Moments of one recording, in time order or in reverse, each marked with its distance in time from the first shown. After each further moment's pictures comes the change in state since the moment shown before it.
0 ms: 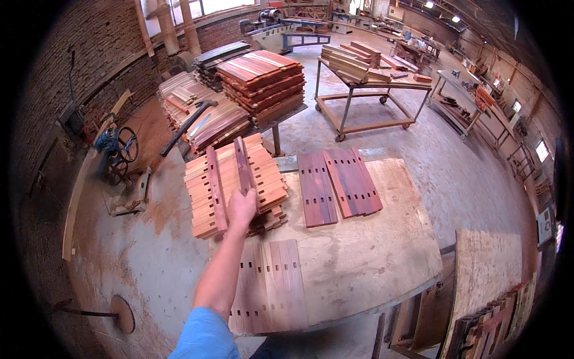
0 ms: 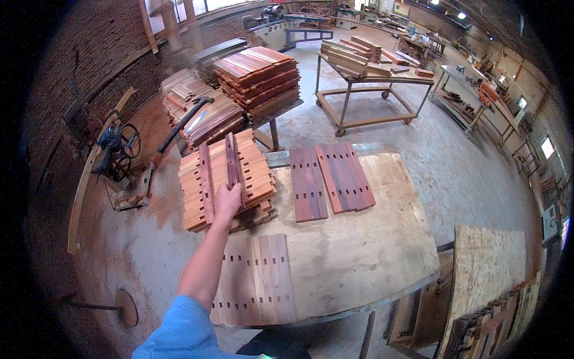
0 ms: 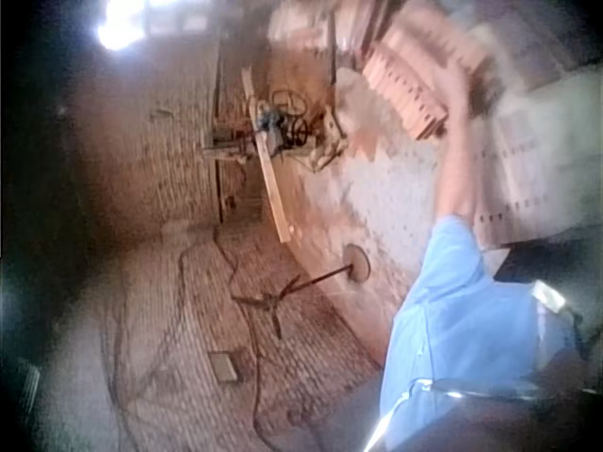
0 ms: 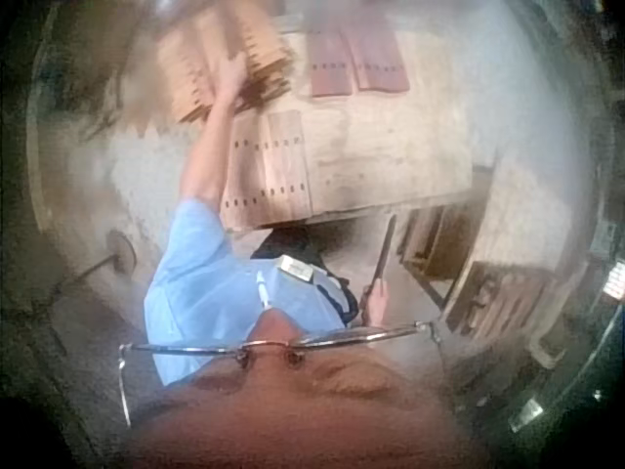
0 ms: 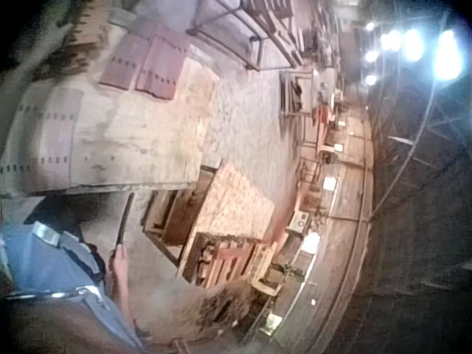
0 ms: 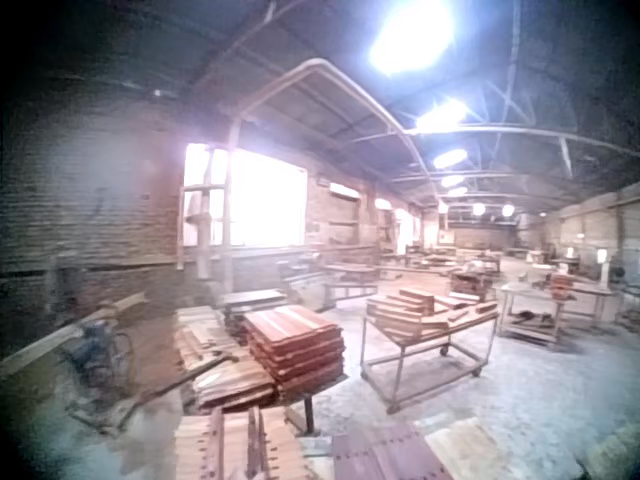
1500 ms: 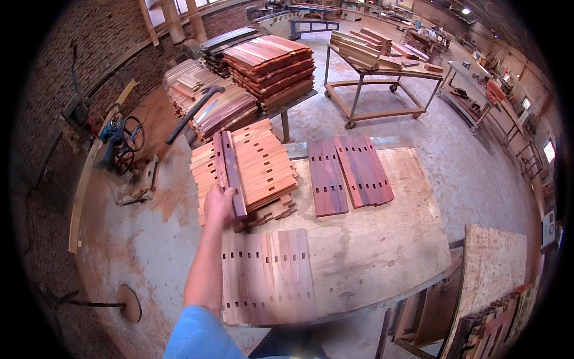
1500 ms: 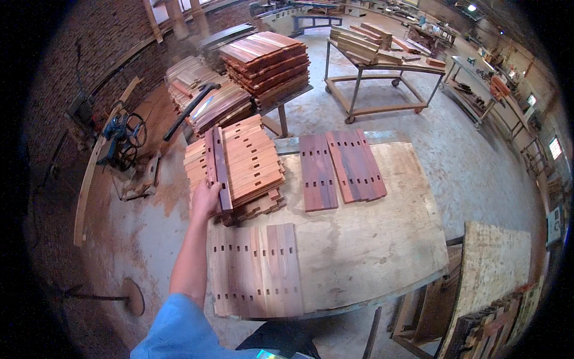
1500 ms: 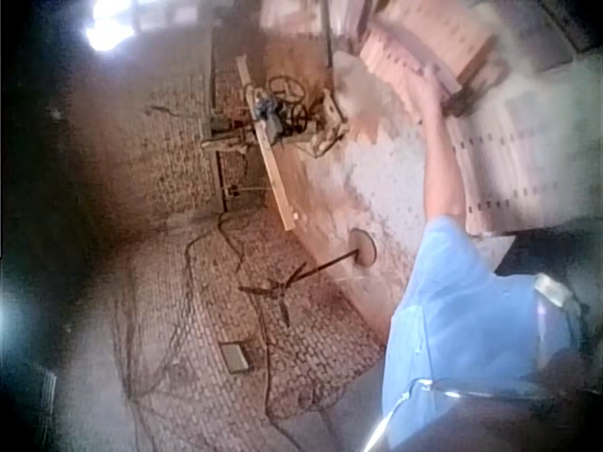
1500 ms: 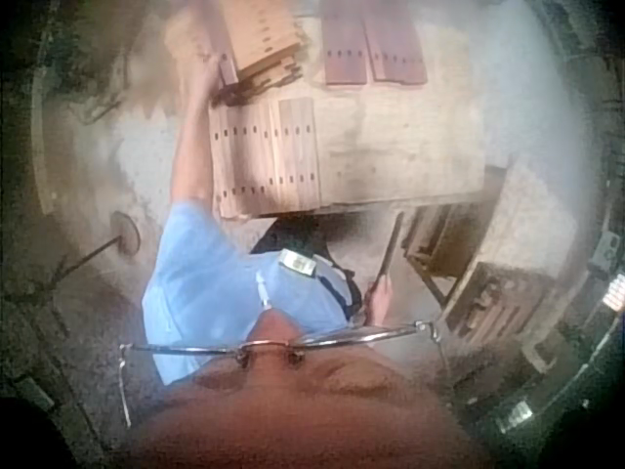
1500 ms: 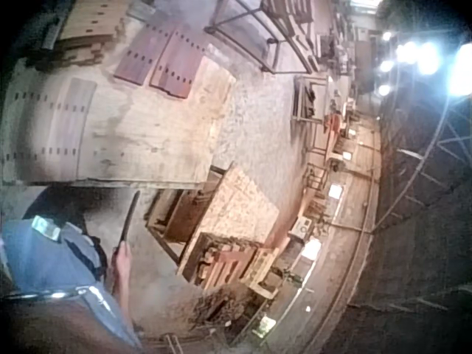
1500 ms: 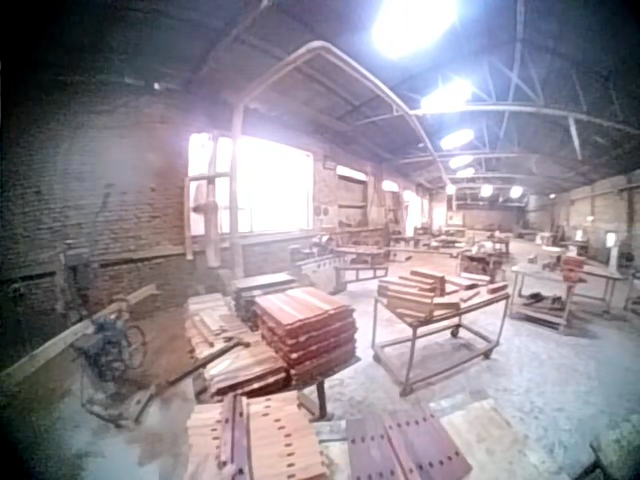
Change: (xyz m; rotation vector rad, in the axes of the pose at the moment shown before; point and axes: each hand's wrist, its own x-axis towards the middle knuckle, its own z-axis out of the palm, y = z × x) left_hand 0.010 -0.043 -0.067 0.147 0.022 0.016; right_hand 0.031 0.048 -0.016 -0.130 0.035 -0.075
